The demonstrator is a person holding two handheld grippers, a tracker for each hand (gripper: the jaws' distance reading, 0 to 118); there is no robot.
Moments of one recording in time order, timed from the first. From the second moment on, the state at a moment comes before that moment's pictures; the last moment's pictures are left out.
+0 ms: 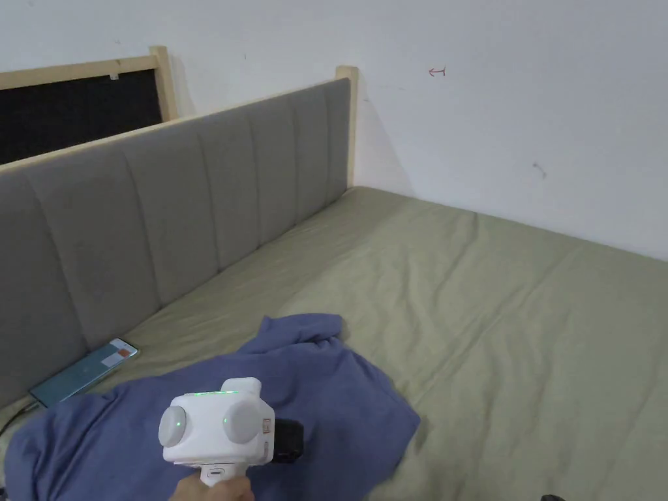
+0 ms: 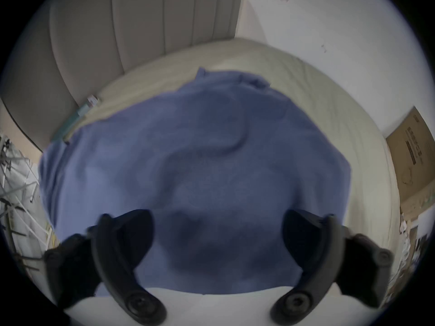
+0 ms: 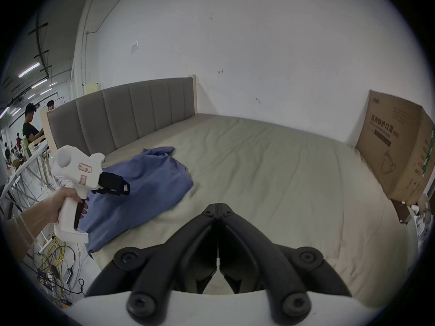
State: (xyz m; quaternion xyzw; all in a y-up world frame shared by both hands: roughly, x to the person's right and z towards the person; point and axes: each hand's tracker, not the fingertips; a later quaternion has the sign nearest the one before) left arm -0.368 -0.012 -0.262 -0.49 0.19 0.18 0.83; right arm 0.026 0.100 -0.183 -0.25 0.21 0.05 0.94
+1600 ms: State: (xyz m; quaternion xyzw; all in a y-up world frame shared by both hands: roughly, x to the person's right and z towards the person) left arm 0.050 0.071 -0.289 -0.51 -0.20 0.19 0.81; right arm 0.317 0.162 -0.097 -0.21 -0.12 -0.10 0.96
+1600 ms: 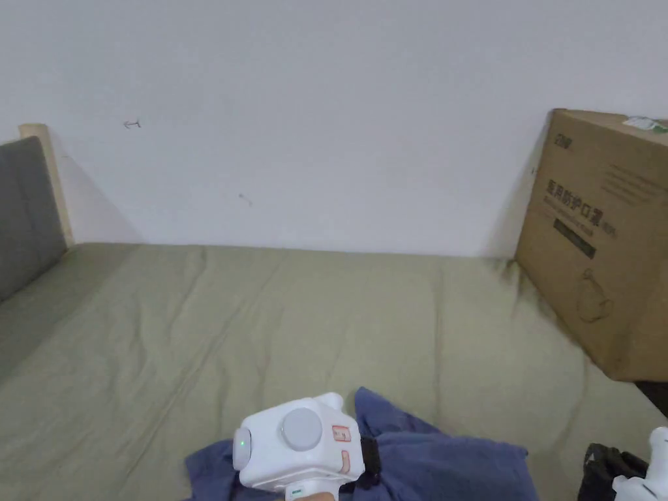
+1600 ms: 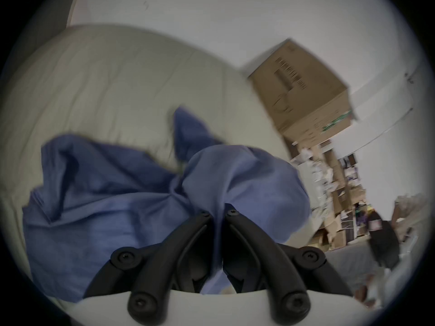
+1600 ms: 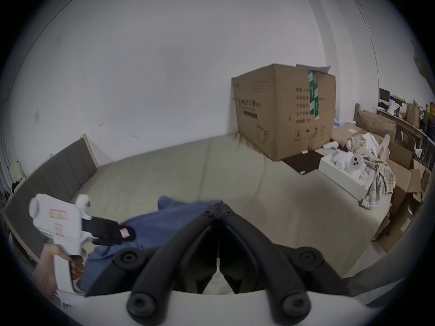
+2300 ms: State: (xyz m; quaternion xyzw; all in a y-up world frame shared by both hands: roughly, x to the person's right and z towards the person) left arm -0.066 0.069 -0.230 -0.49 -0.09 0.11 0.86; right arm 0.297 0.117 -0.097 -0.28 -0.07 -0.10 0.95
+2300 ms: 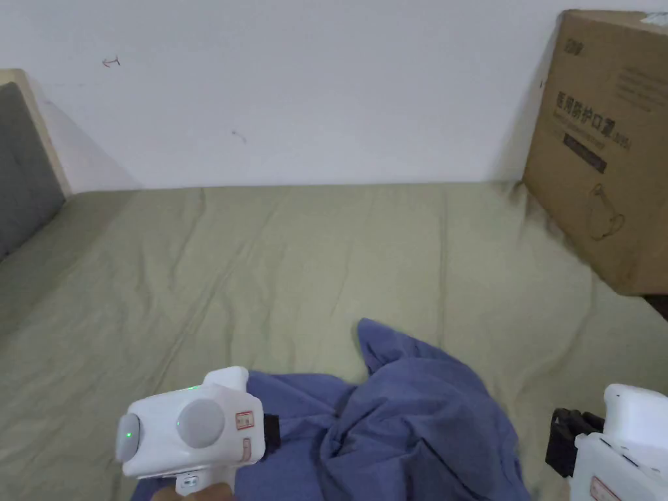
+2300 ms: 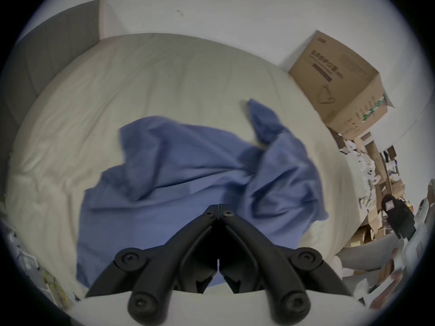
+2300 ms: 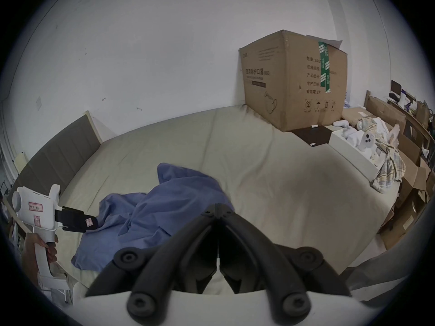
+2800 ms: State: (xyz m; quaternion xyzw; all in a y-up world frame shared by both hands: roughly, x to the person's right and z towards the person) left arm -0.131 0.018 -0.410 -0.57 0.01 0.17 0.81; right arm 0.303 0.078 -0.136 -0.34 -0.07 -0.09 0.93
